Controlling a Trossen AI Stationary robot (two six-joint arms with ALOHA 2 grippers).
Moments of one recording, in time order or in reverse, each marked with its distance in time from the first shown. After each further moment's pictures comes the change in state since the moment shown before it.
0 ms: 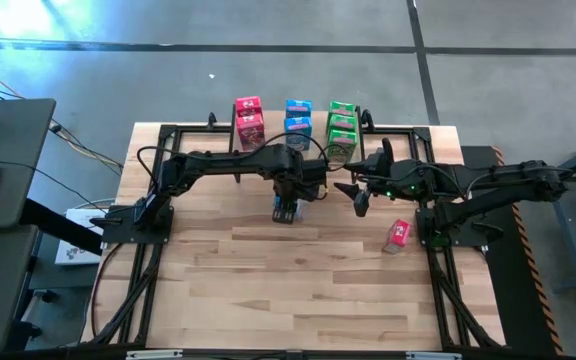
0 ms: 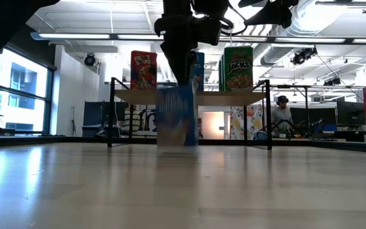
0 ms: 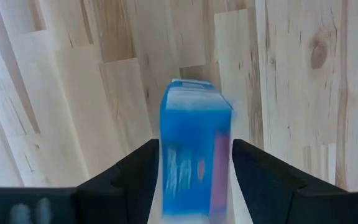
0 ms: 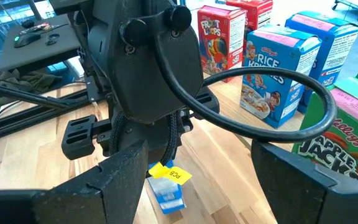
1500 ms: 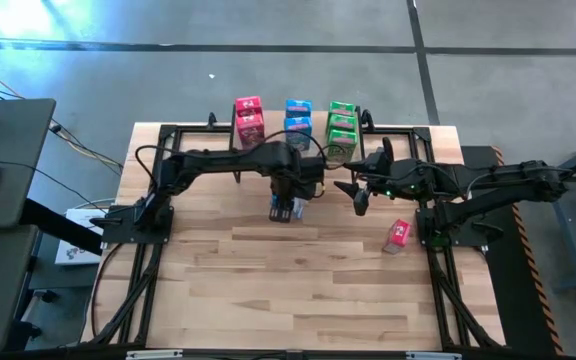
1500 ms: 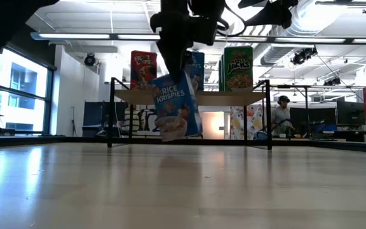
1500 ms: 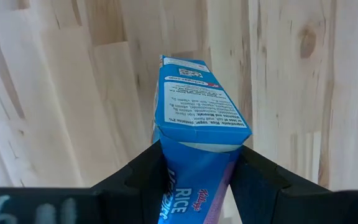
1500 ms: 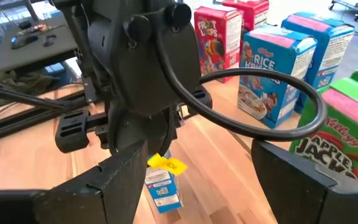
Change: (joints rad) left arm 0.018 -0.009 0.000 -0.050 0.036 -0.015; right arm 0.000 0.000 0.000 0.003 0.003 -0.001
